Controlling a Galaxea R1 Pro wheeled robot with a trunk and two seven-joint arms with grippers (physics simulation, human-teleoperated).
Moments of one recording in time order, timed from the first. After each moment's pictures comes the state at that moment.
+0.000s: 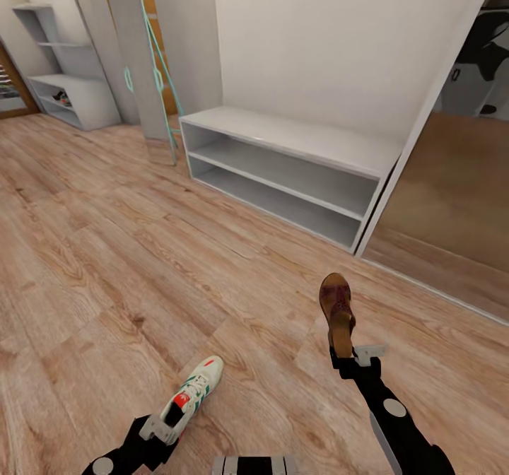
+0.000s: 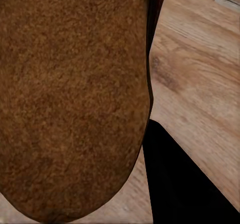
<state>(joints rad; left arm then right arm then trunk) -0.40 0.10 0.17 -0.34 -0.54 -0.25 -0.30 -0.36 -0.05 -0.06 -0.85 0.06 -0.11 0.06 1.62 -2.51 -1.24</state>
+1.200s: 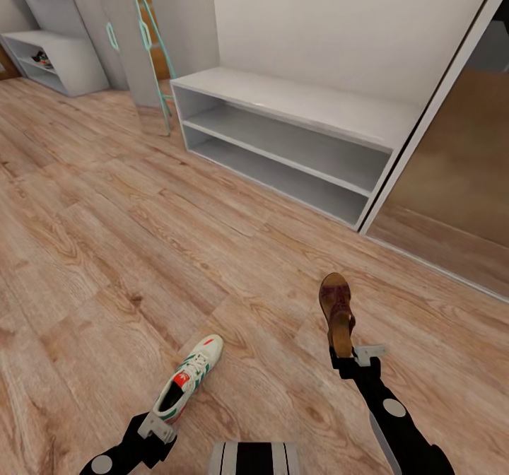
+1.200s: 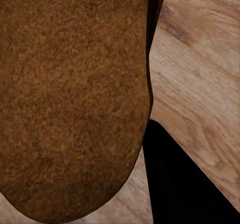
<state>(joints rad) -0.41 0.10 0.17 -0.35 -0.54 -0.25 -0.30 -0.36 -0.05 -0.06 -0.85 0.06 -0.11 0.06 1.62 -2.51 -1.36</state>
